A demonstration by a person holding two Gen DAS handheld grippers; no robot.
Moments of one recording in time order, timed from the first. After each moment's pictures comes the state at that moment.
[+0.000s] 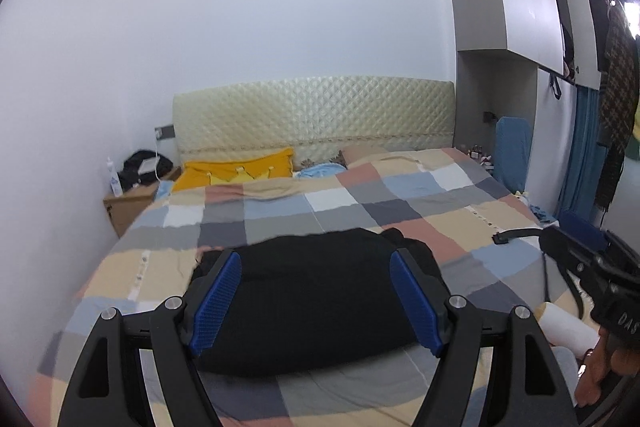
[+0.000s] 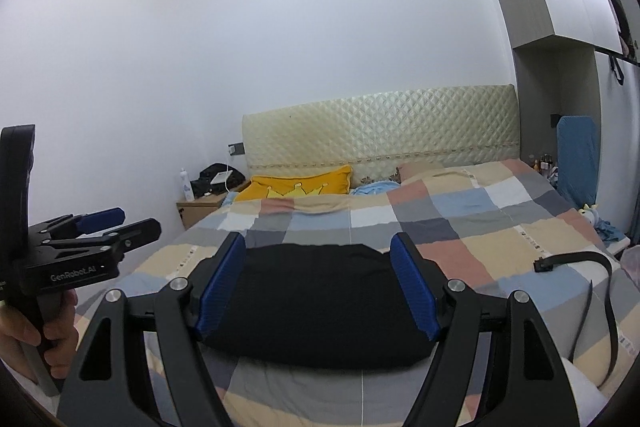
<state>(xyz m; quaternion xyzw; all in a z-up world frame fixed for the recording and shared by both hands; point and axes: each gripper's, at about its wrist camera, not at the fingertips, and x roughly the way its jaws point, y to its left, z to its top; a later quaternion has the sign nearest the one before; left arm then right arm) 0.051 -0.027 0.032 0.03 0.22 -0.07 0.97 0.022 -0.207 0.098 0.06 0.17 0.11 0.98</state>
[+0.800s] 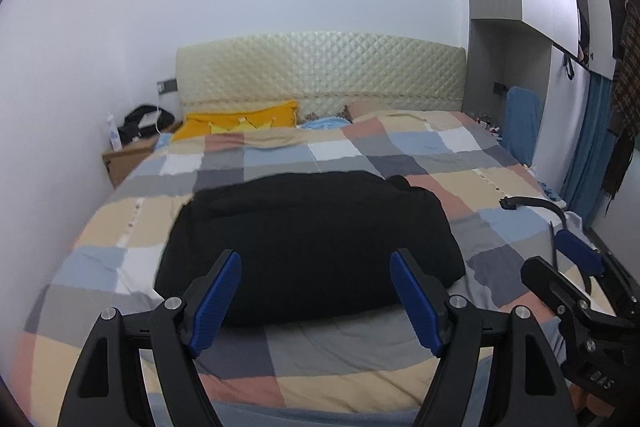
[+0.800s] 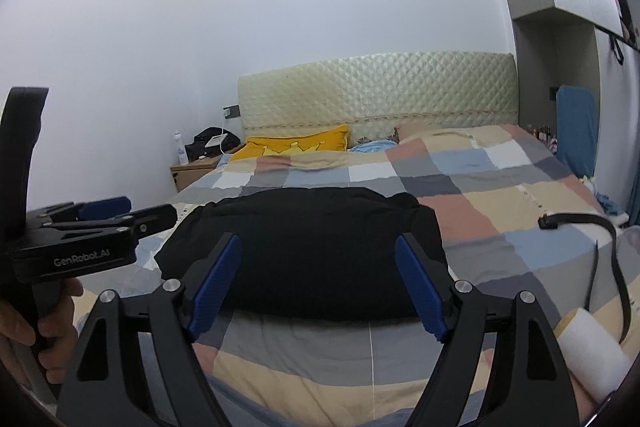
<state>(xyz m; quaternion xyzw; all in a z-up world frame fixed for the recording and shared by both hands) 0.056 -0.027 -0.043 0.01 0.29 -0.05 0.96 0.012 -0.188 0.021 0.05 0.23 0.10 0.97</state>
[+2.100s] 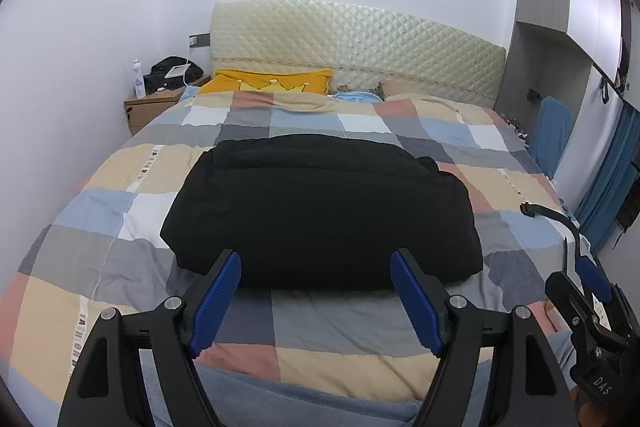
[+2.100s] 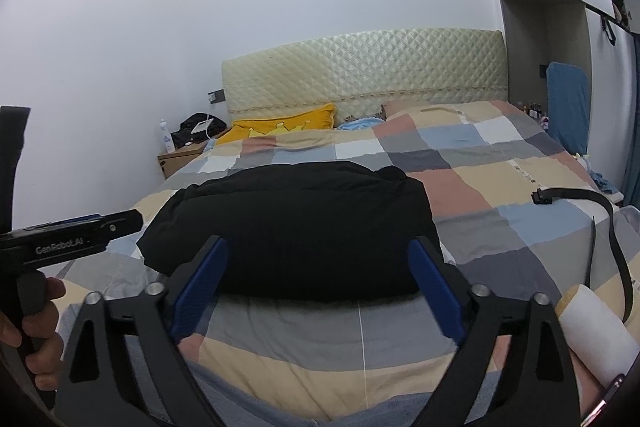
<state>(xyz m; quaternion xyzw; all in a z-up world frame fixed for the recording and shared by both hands) 0.062 -0.001 -0.068 -0.04 0.33 0.00 0.94 0.023 -0.195 -0.003 0.06 0.26 0.08 0.96</state>
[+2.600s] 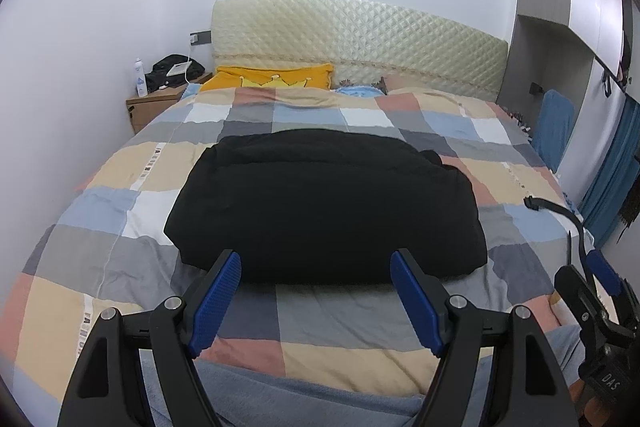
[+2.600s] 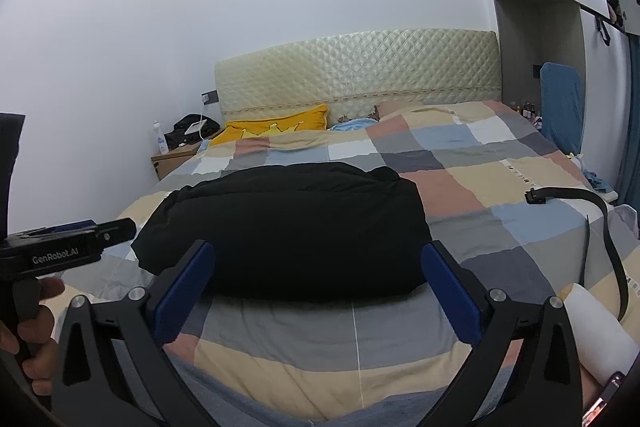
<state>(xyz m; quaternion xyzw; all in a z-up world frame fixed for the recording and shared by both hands) 0.063 -0.004 -0.070 -0.04 0.35 0.01 0.94 0.026 -0.197 -0.003 0.06 0.26 0.07 0.96</state>
